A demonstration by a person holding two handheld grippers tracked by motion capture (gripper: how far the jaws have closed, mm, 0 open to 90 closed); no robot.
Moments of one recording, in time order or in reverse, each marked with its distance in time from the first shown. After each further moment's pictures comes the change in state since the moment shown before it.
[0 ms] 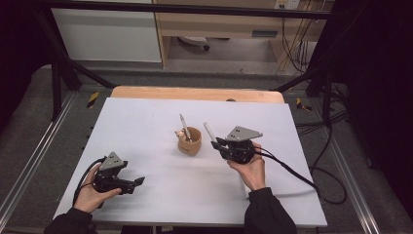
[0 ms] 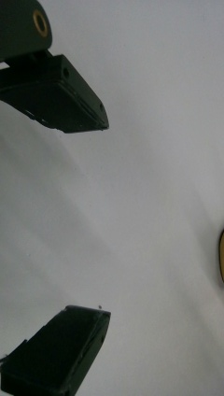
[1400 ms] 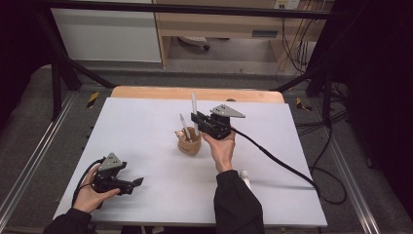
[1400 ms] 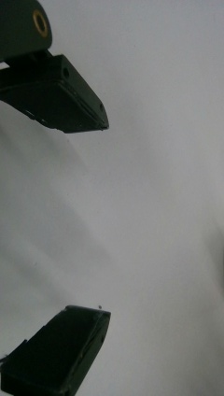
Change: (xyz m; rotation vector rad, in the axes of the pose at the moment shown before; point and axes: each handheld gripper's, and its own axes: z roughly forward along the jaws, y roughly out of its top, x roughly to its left) left arm 0.004 -0.005 0.003 0.006 0.001 -0.004; right arm -0.007 0.040 0.078 -0.249 -0.034 0.288
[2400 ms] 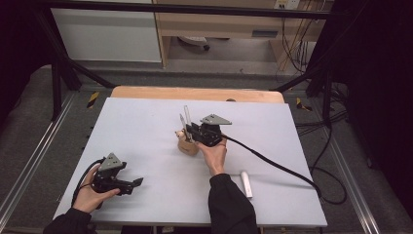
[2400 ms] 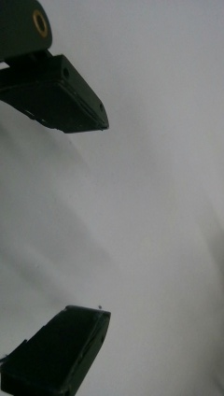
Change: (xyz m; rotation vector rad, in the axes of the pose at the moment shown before) left arm 0.001 -0.001 0.001 0.004 0.002 0.000; right arm -0.003 -0.045 0.032 0.113 -0.013 -0.025
